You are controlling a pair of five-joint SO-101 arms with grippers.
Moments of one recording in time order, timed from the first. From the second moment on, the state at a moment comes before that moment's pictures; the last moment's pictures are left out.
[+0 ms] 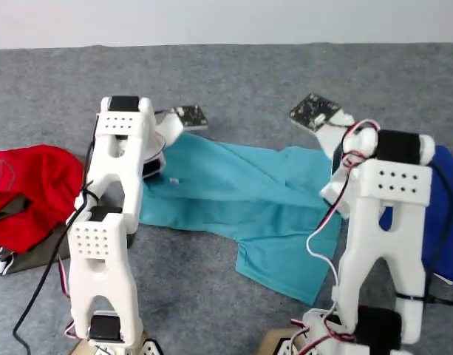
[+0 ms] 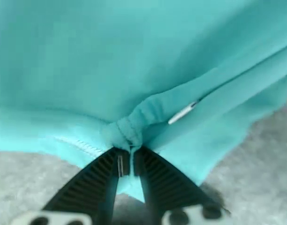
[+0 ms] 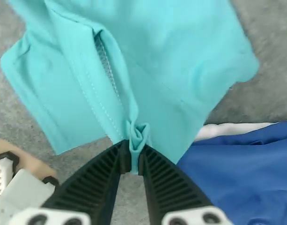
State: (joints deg) left arm -0.9 41.7 -29.3 98.7 -53.6; right arm 5.0 -16.9 5.8 98.7 50.2
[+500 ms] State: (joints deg) left arm -1.1 34.7 -20.3 98.8 -53.7; right arm 0.5 -34.6 32.2 90.5 47.3
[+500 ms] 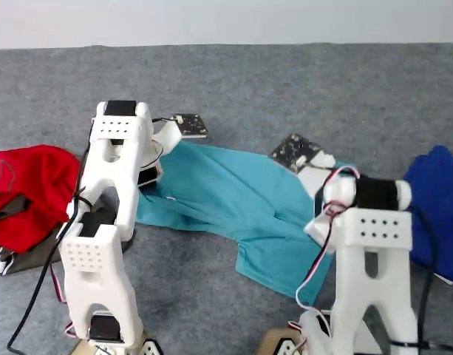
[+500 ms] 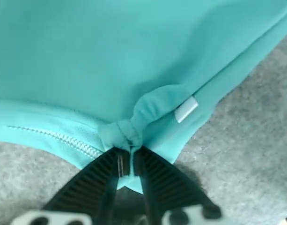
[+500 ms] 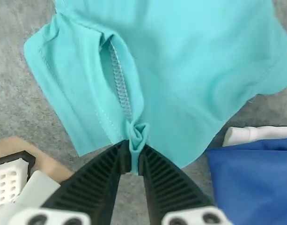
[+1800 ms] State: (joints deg) left arm 0.2 34.2 -24.9 98.9 -42.9; right arm -1.1 -50.5 45.0 72.1 40.3
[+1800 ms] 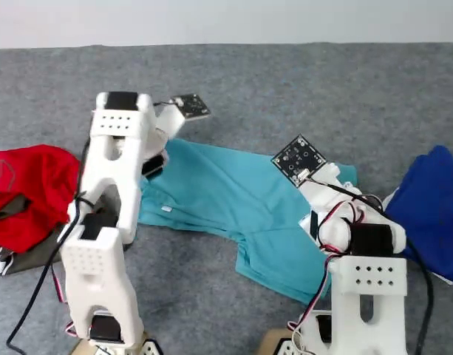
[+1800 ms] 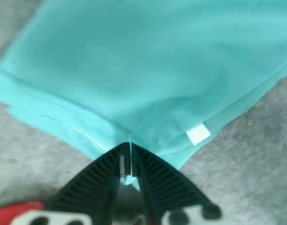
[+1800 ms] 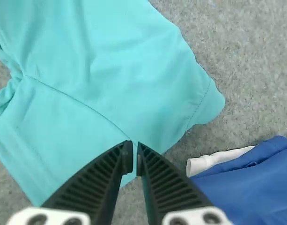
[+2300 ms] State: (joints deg) left arm -2.6 38.6 -25.0 98.9 -42.1; right arm 7.3 -50.5 45.0 72.1 33.3
